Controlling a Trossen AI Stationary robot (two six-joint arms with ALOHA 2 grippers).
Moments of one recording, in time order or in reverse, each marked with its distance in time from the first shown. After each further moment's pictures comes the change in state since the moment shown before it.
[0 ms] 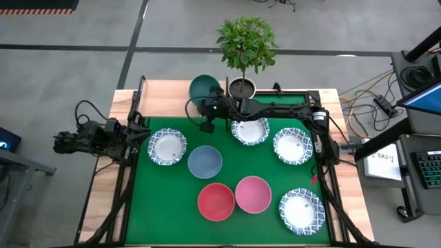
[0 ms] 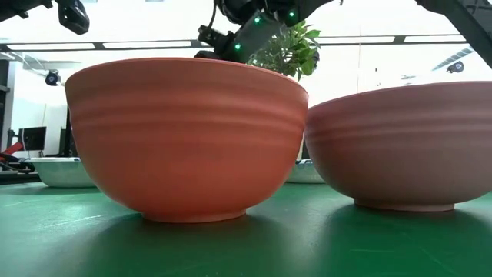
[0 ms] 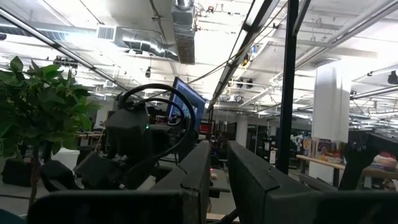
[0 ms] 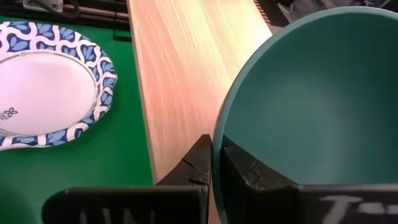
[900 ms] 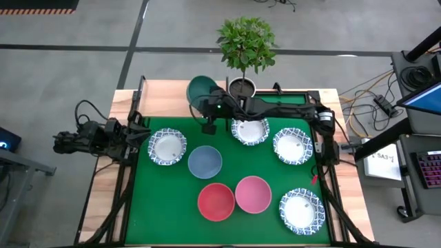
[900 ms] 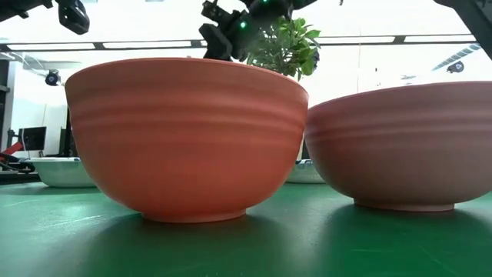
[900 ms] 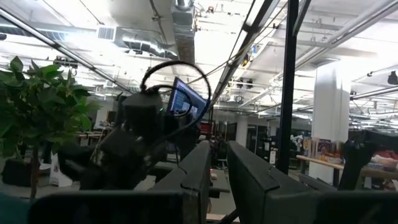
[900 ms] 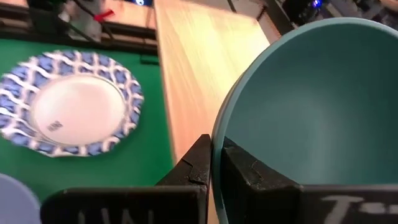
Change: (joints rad) left arm 0.000 0.002 0.000 0.003 0.000 -0.001; right arm 0.016 -0.061 0.000 -0.020 -0.068 -0.013
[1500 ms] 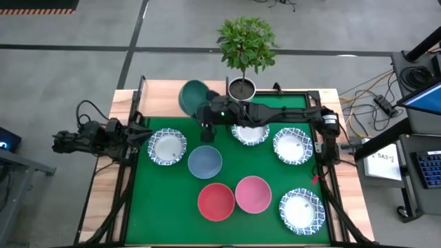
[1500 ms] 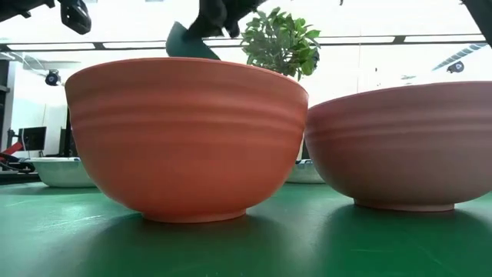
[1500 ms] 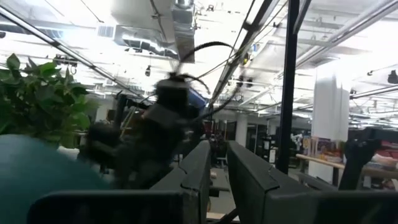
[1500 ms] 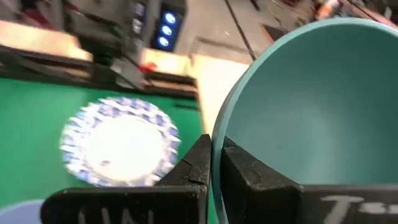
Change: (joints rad) left arm 0.000 0.027 0.000 0.021 0.000 -0.003; right arm 0.086 -0.046 0.000 0.076 -0.046 0.006
